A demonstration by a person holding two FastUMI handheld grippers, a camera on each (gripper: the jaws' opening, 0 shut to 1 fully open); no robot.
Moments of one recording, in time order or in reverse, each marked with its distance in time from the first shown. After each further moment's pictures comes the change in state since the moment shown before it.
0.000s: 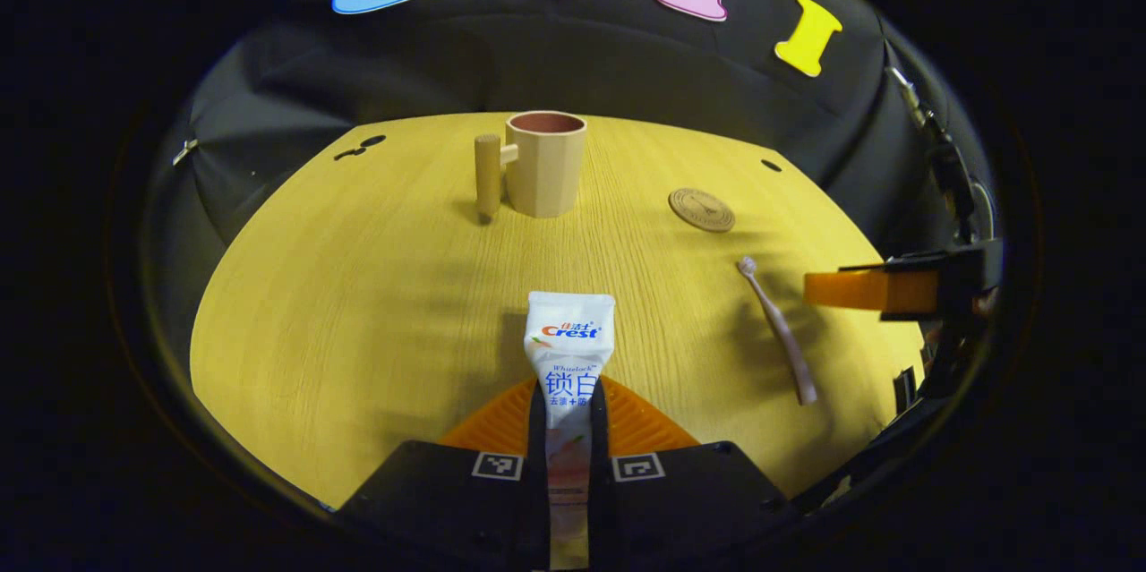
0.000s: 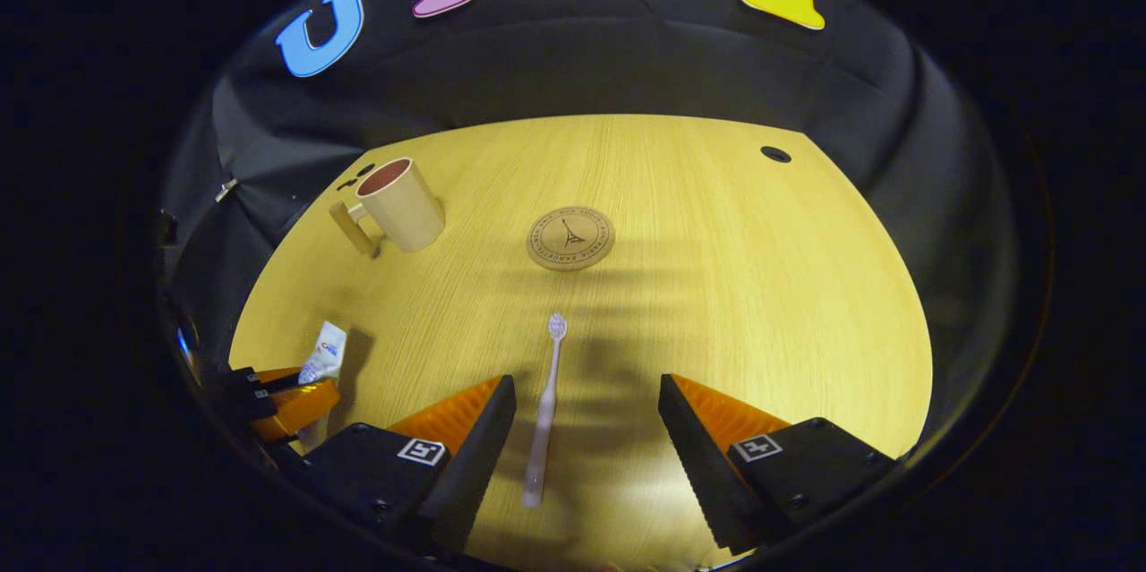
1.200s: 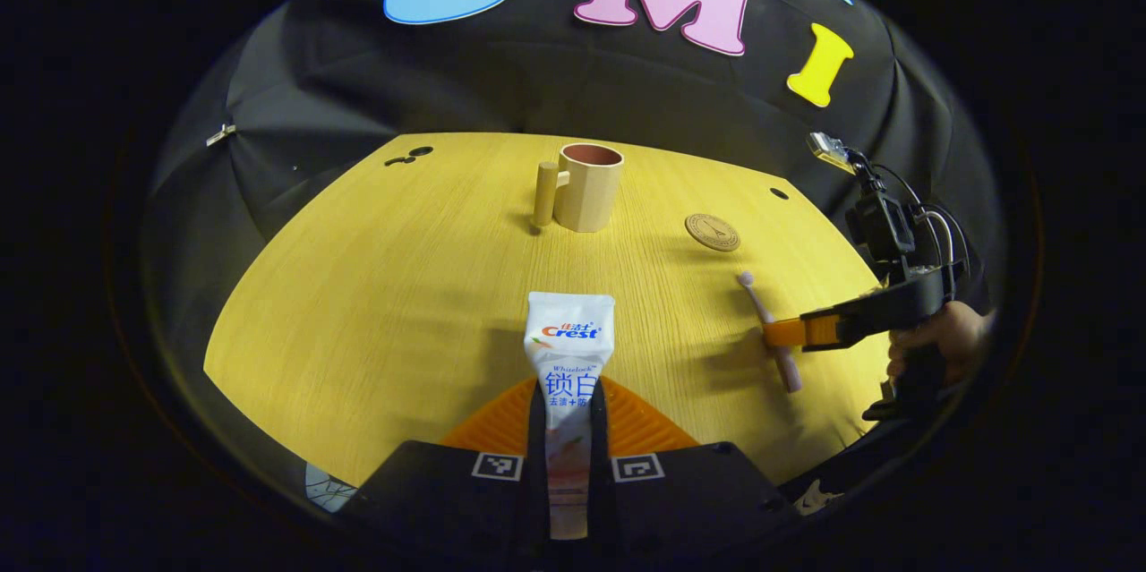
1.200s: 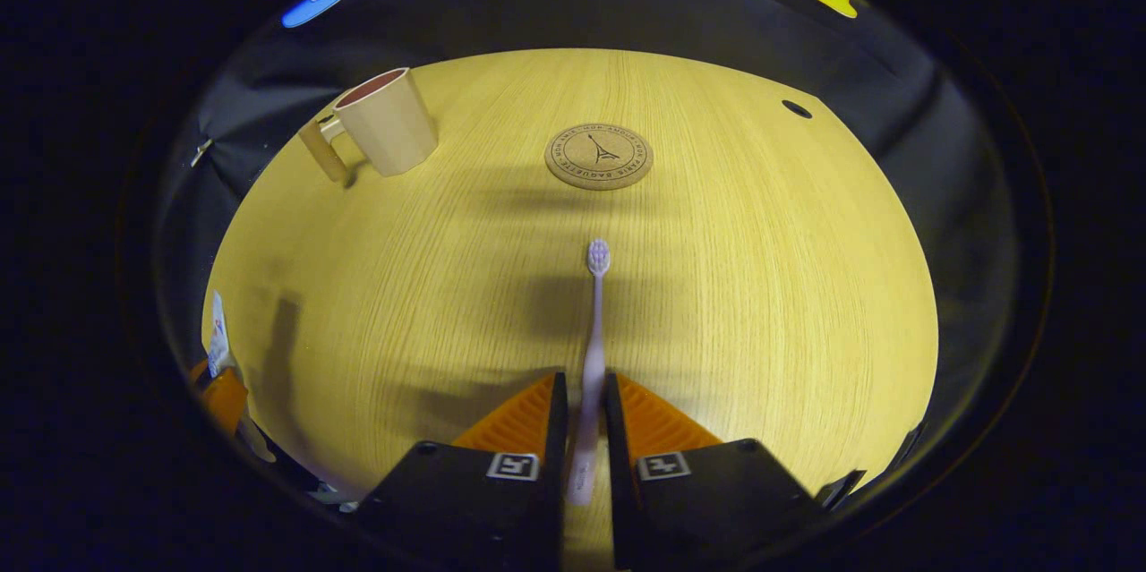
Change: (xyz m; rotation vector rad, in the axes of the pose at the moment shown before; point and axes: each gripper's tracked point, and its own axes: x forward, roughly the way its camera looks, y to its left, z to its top) left arm -0.056 0.029 -0.010 -0.039 -0.059 0.046; right arm 0.031 0.032 -0.048 -0.022 0.182 -0.070
